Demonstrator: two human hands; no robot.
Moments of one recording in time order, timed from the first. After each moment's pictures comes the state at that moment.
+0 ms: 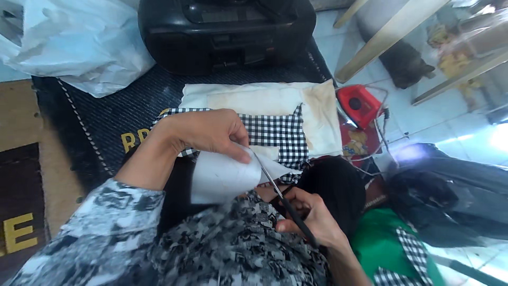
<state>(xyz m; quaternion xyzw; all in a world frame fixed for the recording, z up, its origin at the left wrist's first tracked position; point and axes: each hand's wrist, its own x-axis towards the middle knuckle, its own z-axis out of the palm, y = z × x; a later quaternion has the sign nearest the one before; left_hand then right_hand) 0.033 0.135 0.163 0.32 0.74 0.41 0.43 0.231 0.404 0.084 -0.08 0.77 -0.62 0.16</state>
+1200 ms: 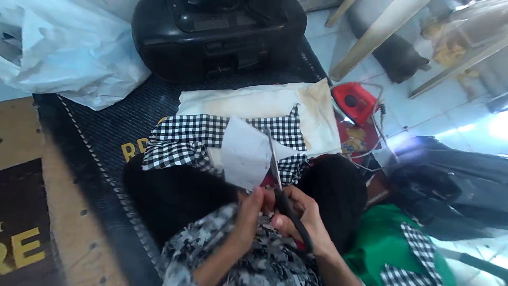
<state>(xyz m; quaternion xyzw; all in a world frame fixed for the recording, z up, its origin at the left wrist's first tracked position) 0.218 0.211 0.061 0.01 0.58 0.78 0.23 0.236 0.363 0.101 0.01 0.68 -0.72 0.11</state>
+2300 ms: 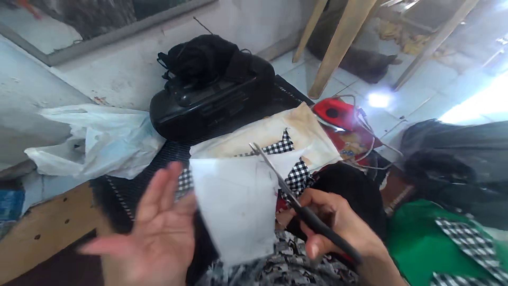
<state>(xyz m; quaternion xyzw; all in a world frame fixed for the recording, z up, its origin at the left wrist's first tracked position) 0.141 0.112 0.171 0.26 0.59 0.76 -0.07 0.212 0.408 0.144 -0.17 0.64 -0.74 0.07</state>
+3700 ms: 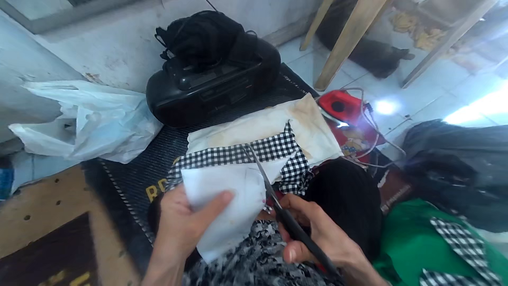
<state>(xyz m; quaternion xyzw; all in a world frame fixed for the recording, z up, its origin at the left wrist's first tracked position) 0.154 0.138 0.178 0.10 0.70 0.70 0.00 0.221 0.380 0.128 -0.15 0.70 -0.69 0.11</state>
